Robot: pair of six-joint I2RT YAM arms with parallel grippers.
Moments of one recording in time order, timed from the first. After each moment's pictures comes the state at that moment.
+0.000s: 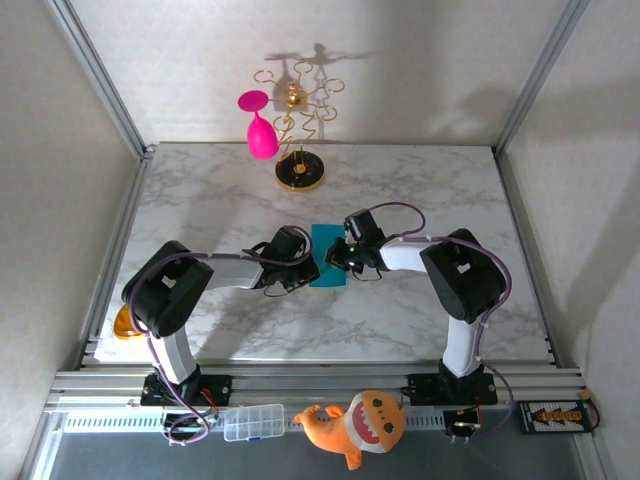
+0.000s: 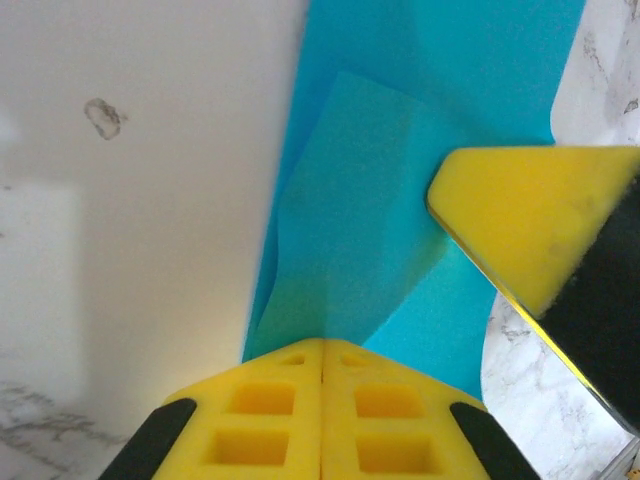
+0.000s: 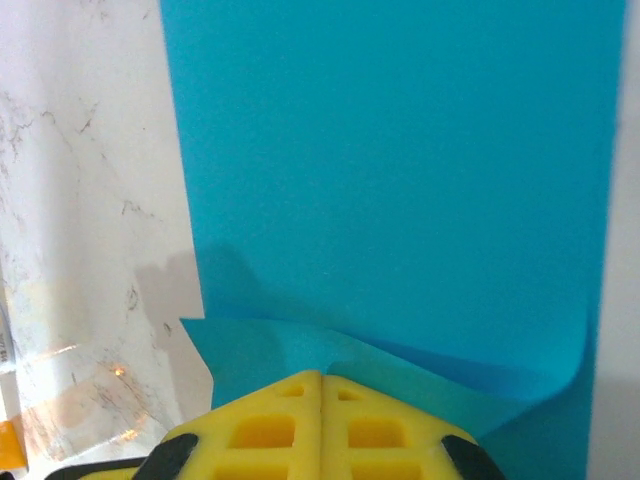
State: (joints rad) left arm -0.64 1.80 0.85 0.02 0.26 -1.03; right arm 0.59 1.88 0.96 0.01 -0.37 0.84
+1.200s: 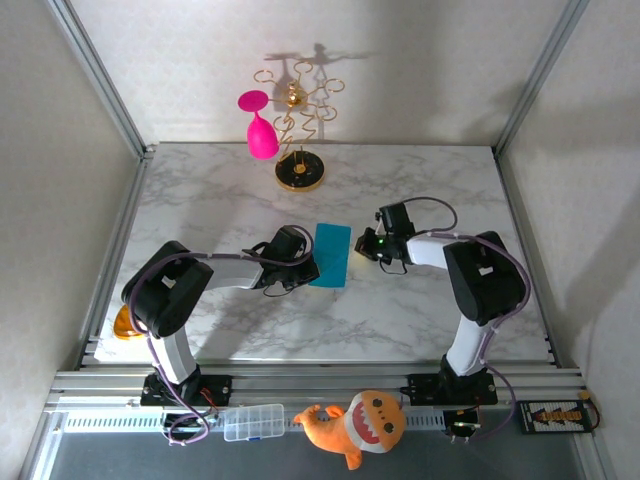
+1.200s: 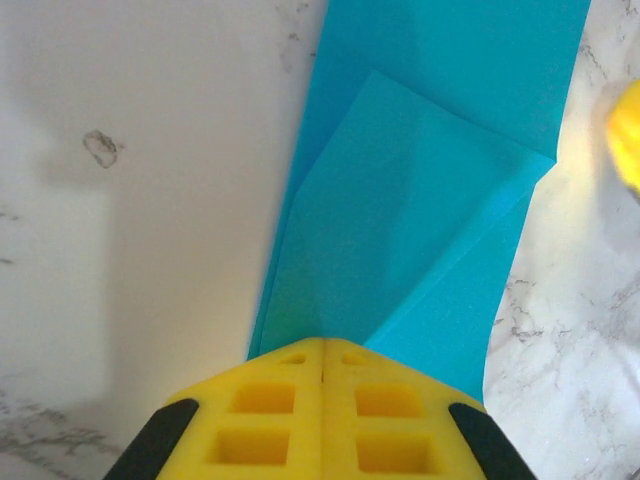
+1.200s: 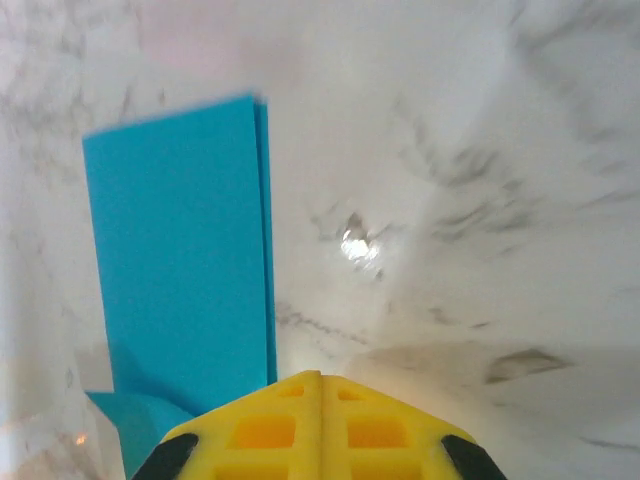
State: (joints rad) left arm -0.64 1.80 0.86 0.01 0.24 -0.97; right arm 0.40 1.79 0.90 -0.01 -0.33 0.72
